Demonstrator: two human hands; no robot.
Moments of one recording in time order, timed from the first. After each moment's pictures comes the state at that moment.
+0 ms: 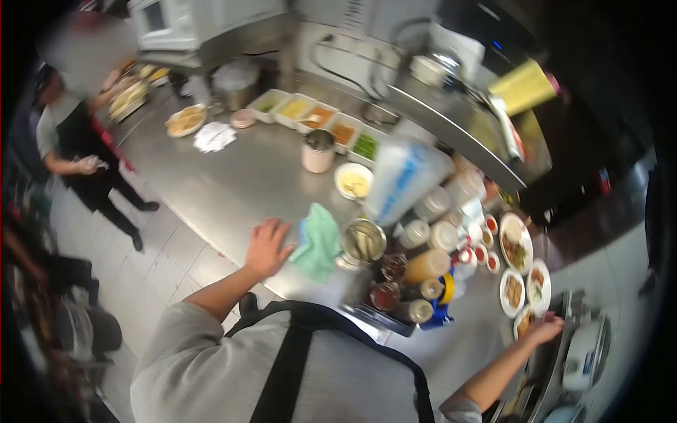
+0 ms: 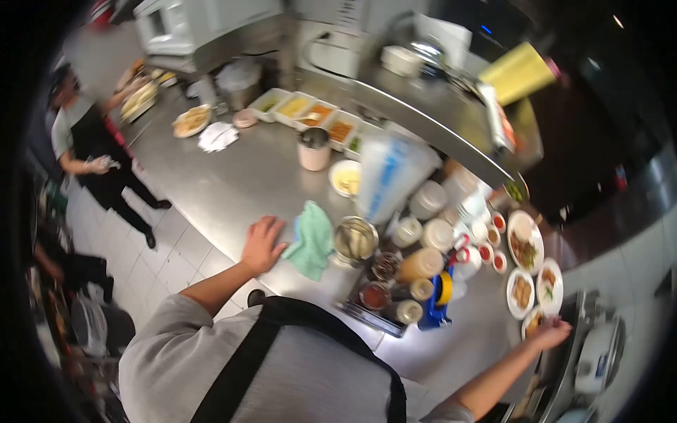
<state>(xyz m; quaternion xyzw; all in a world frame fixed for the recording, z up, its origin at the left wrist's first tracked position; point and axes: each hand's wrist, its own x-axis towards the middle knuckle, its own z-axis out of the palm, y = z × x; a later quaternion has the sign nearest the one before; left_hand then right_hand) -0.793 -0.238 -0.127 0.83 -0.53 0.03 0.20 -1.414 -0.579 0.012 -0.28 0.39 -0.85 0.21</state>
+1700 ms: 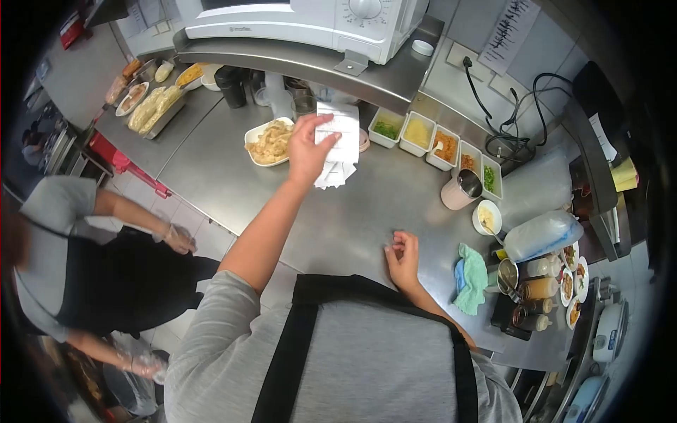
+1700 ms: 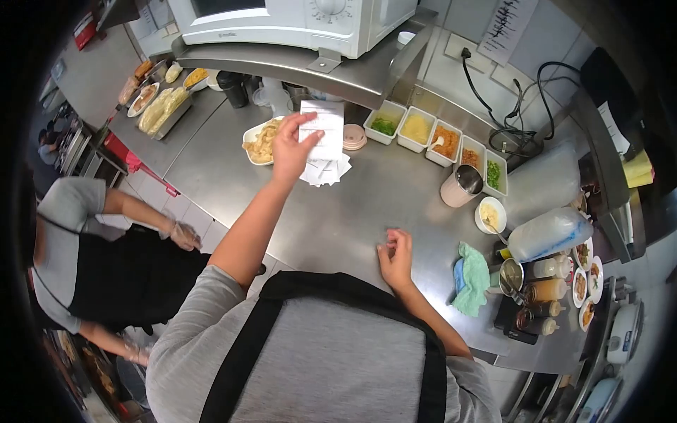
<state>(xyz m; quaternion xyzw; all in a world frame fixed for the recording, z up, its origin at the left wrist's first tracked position) -0.370 -0.244 0.000 0.58 -0.41 0.00 0.71 -0.661 -0.275 -0.144 -0.79 0.30 -0.35 0.40</state>
